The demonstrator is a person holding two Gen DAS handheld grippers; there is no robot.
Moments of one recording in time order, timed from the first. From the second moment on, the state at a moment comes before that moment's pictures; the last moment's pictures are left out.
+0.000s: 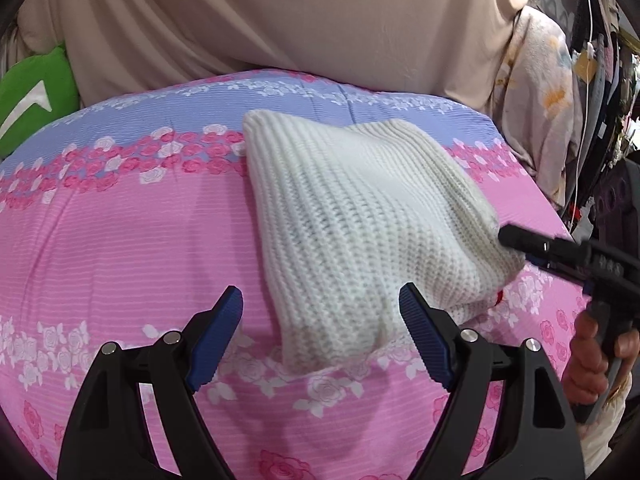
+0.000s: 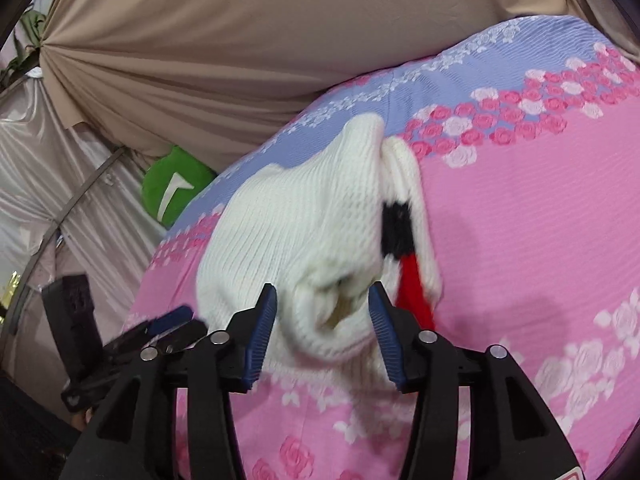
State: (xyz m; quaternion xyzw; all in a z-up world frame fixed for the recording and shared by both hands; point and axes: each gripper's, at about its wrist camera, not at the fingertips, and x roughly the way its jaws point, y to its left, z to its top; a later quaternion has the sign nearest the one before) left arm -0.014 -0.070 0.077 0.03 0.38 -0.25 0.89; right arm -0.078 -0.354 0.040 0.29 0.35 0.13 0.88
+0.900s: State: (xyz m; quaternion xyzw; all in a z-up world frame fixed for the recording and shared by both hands) left arm -0.017 -0.069 0.077 0.07 0.39 -0.21 0.89; right arm -0.119 -0.366 0.052 0.24 0.33 0.09 0.91
